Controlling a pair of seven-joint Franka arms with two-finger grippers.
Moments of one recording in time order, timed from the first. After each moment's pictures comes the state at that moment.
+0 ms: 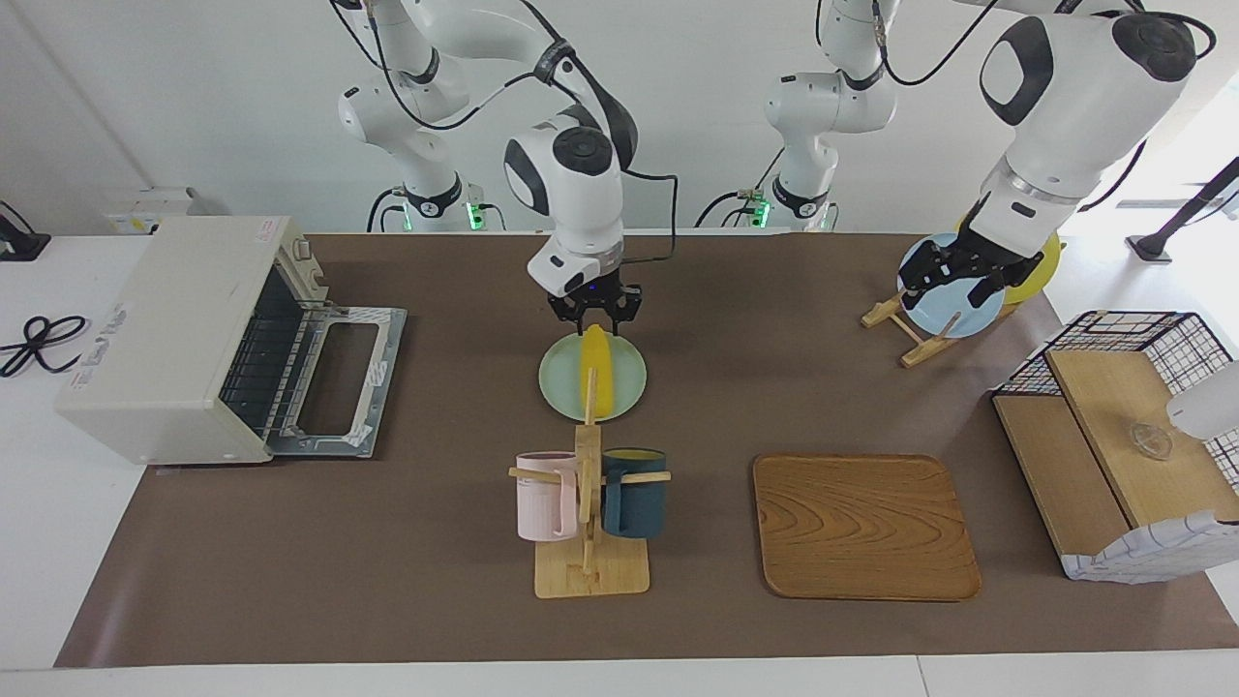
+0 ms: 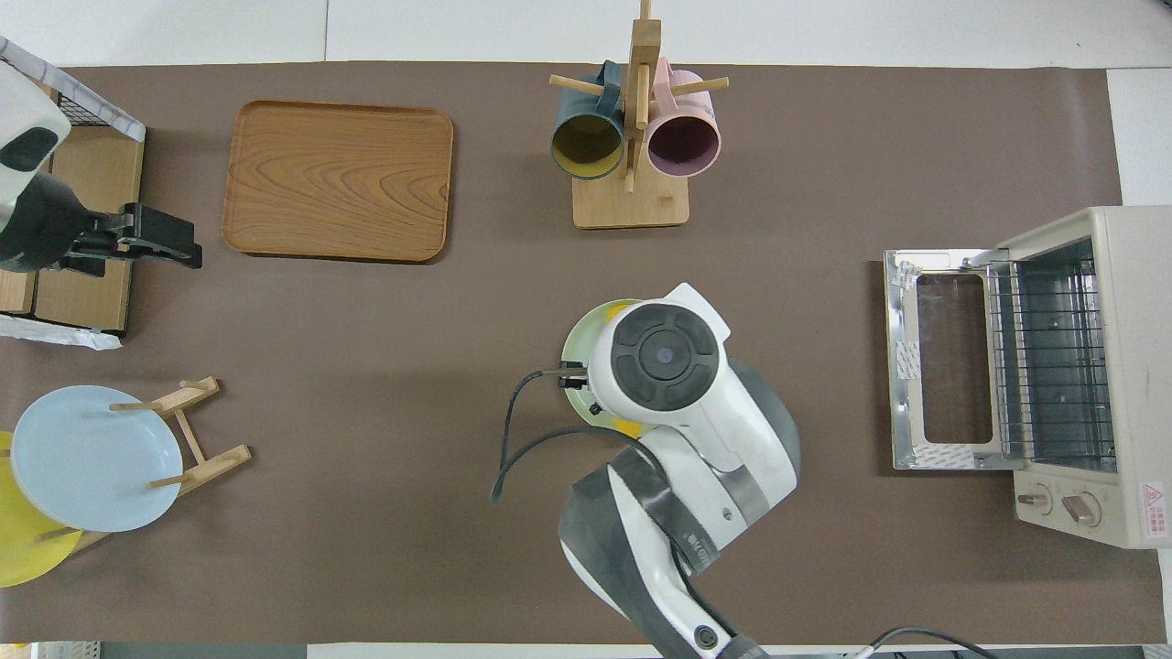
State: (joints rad) left arm -0.12 0.03 0.02 -1.60 -0.06 1.62 -0.08; right arm 0.65 0.20 0.01 -1.92 0.03 2.14 0.73
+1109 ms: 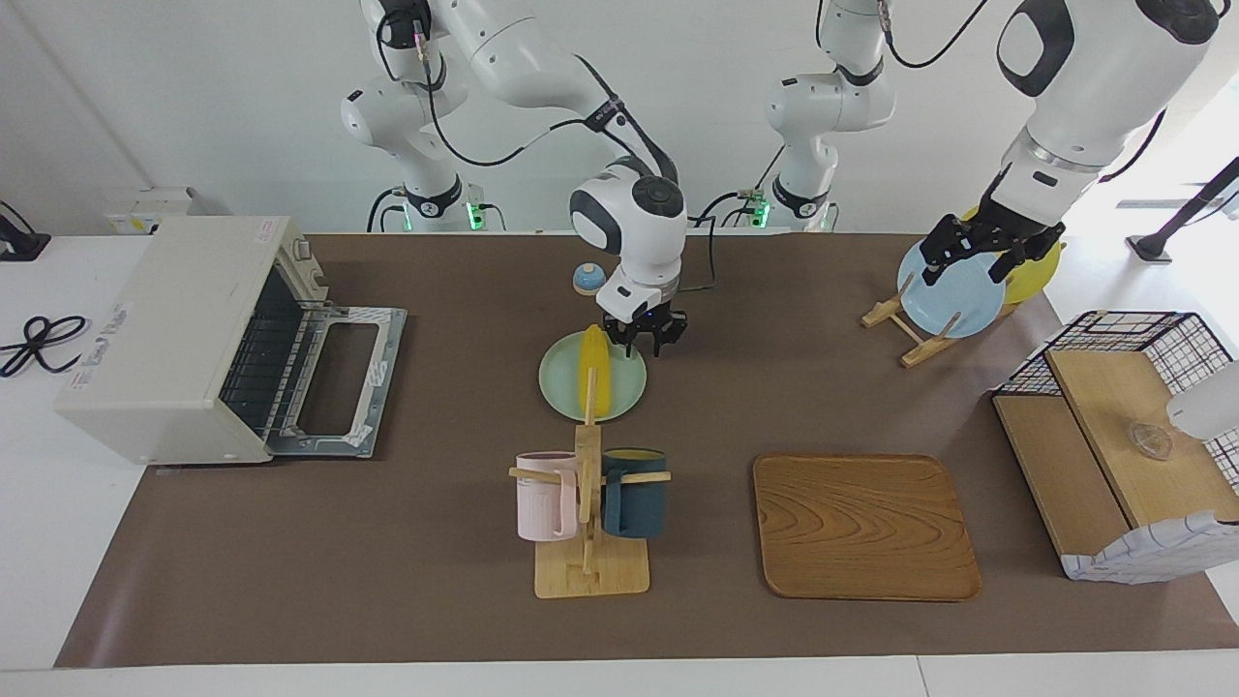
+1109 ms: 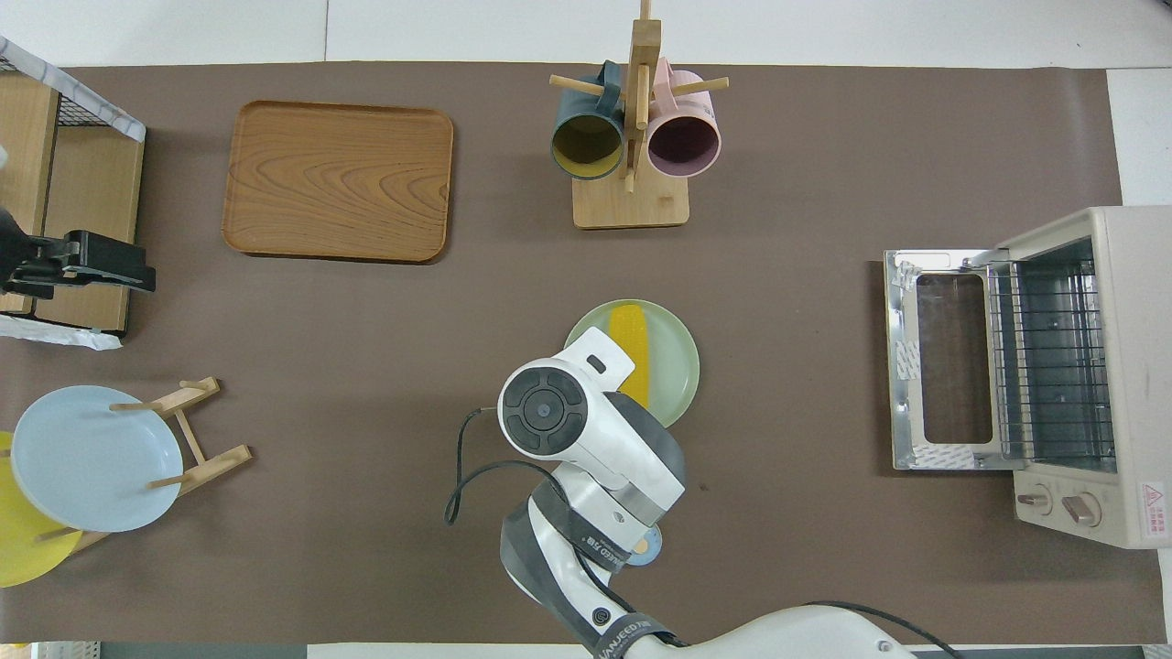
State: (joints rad) left arm -0.01 -0.03 -0.04 -1.65 -0.03 1.62 -0.04; right arm 0.75 0.38 0.01 -1.92 -0.05 2.31 0.79
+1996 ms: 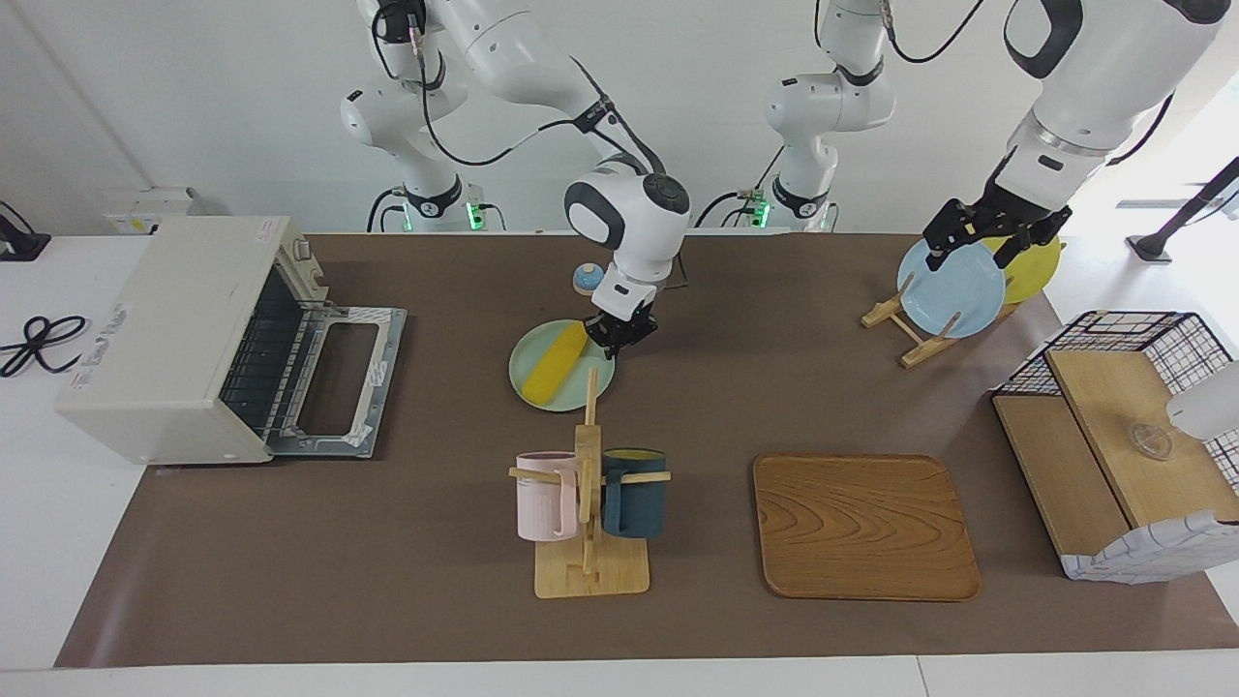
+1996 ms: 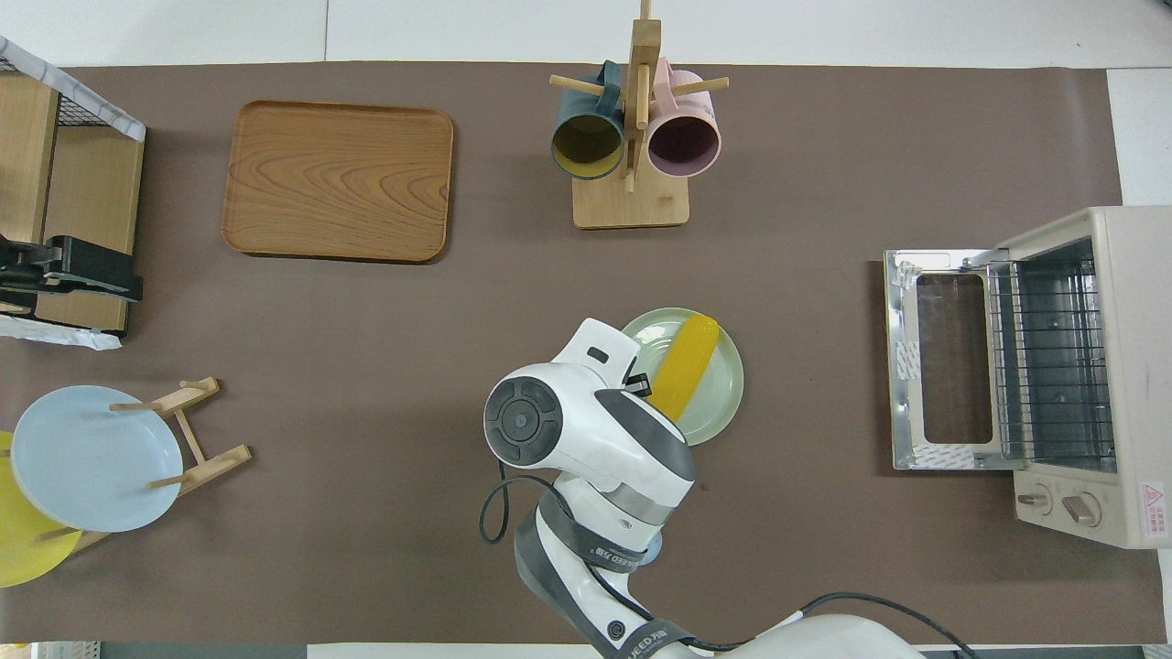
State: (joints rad) left arm -0.01 -0.03 -0.05 -1.61 -0.02 1.55 -0.04; right arm 0.74 0.35 0.00 -1.89 -0.28 2.10 0.64
